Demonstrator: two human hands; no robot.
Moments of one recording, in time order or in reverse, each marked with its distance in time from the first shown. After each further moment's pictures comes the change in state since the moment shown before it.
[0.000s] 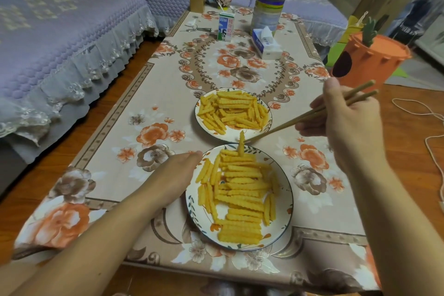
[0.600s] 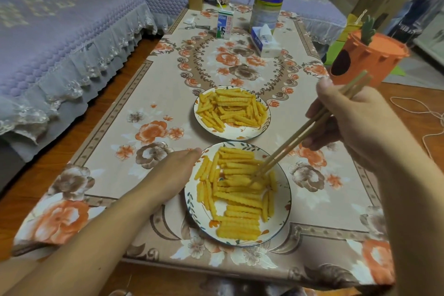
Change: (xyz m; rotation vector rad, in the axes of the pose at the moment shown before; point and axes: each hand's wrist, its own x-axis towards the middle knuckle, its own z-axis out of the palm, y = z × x) left_hand 0.002 -0.002 0.001 -0.013 0.011 0.015; right_hand -0.008 -0.031 -0.020 -0.125 -0.338 0.130
